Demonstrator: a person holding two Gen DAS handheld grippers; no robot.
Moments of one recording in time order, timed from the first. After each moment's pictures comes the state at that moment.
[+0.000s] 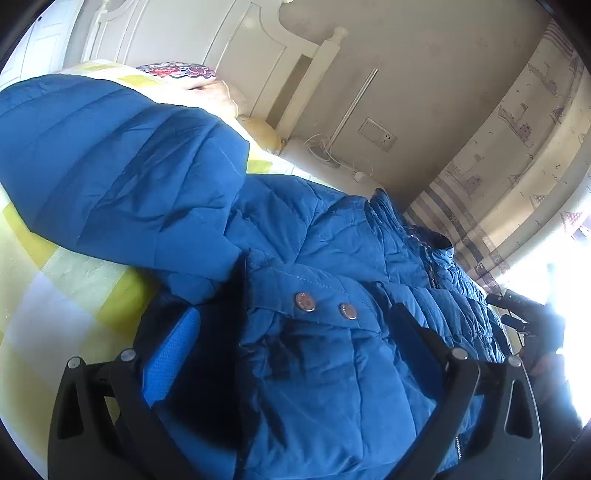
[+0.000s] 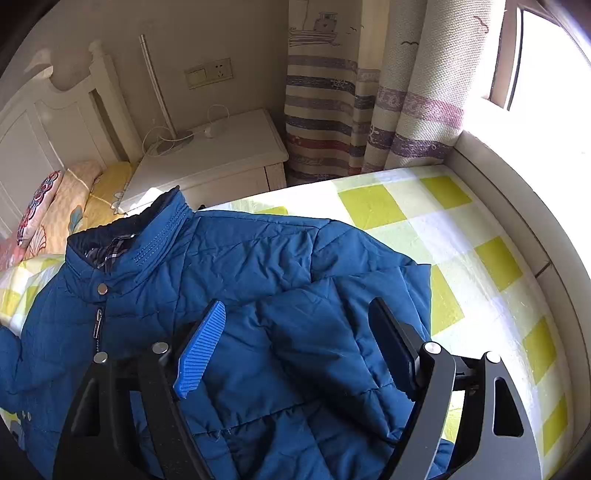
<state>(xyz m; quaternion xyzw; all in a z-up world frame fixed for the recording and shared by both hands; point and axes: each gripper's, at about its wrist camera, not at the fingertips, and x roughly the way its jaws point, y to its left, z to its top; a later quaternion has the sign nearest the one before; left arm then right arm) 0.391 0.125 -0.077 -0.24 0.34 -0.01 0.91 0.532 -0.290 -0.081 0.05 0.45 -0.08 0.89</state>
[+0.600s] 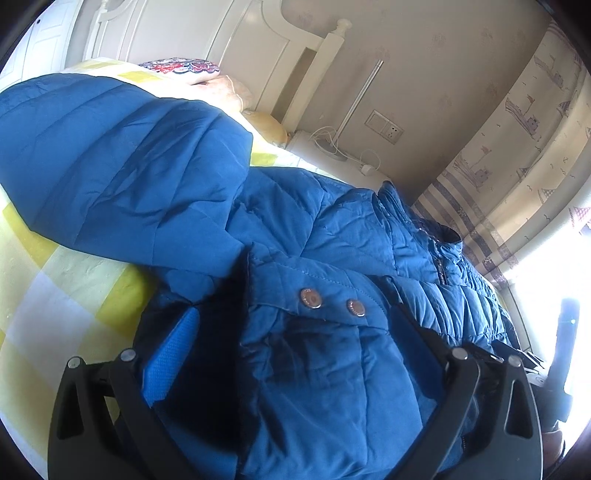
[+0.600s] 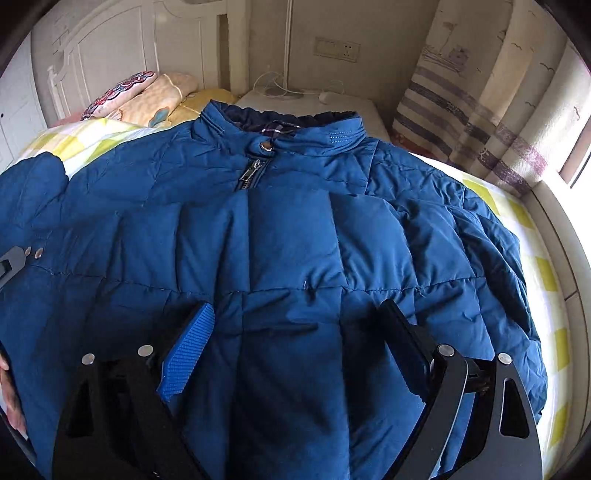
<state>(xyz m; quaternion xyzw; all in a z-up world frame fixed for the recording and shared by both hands) 0.396 0.122 -0.082 -0.22 0.36 0.00 0.91 0.449 -0.183 -0.087 -0.02 0.46 0.02 0.89</state>
